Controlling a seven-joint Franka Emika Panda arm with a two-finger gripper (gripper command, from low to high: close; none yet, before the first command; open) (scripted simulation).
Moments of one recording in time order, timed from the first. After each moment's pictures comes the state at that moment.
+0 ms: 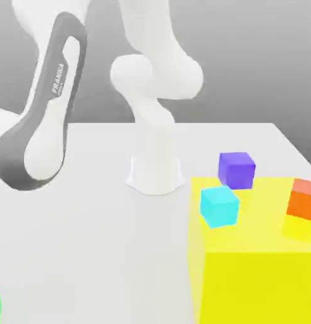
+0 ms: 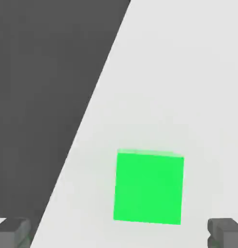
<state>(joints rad) -0.38 0.50 -0.19 -2.12 0.18 2.61 1.32</state>
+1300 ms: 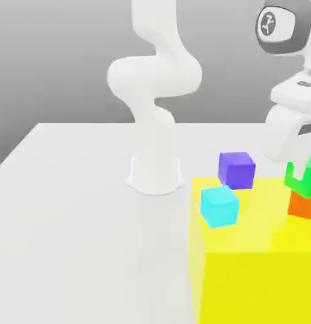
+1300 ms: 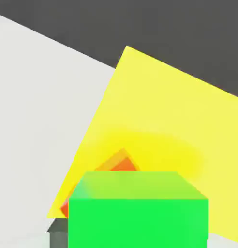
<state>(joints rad) 0.25 -0.10 0.28 -2.30 0.04 2.21 0.84</state>
